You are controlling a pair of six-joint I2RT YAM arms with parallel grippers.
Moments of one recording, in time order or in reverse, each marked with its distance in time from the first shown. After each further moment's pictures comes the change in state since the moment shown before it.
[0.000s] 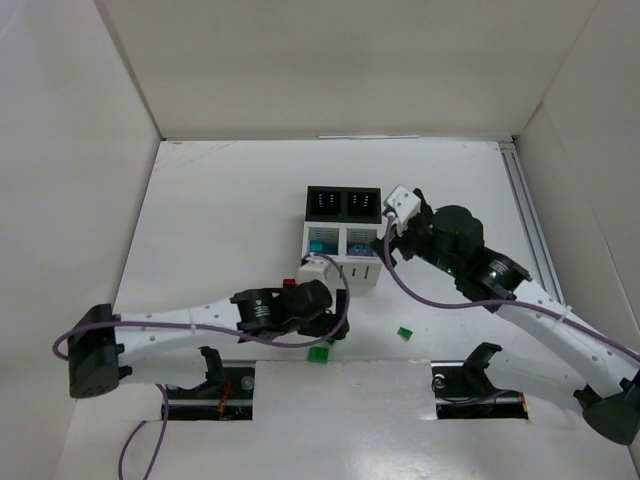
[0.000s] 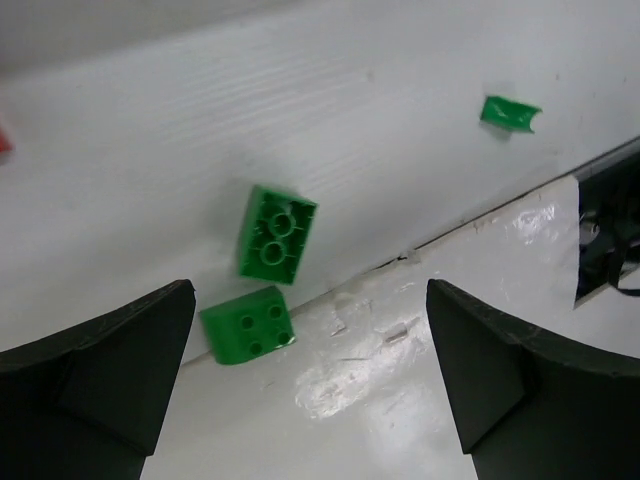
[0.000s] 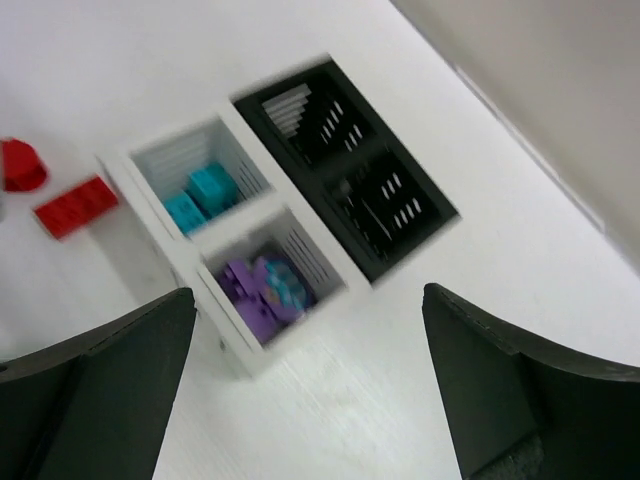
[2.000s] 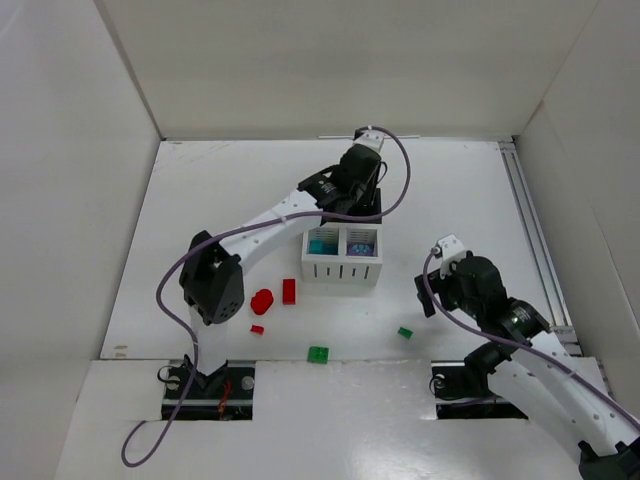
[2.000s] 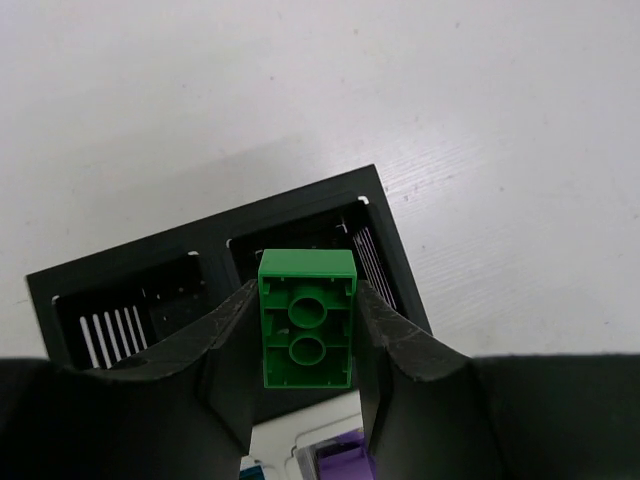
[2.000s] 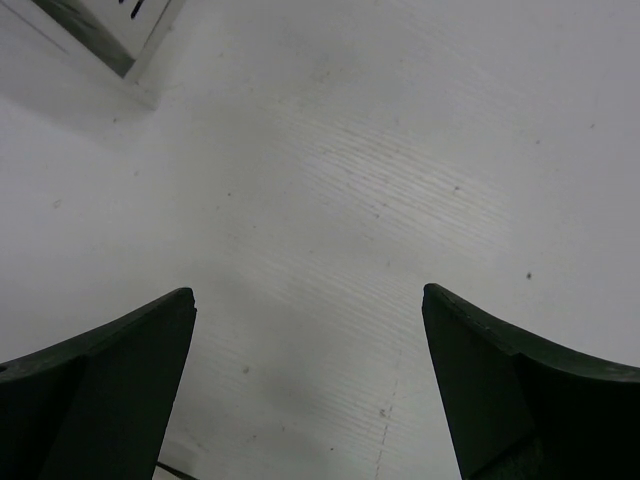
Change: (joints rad) left arm 0.386 0.814 1.037 0.066 -0.093 0.653; right arm -0.232 -0.418 -0.434 -0.369 0.125 0.291
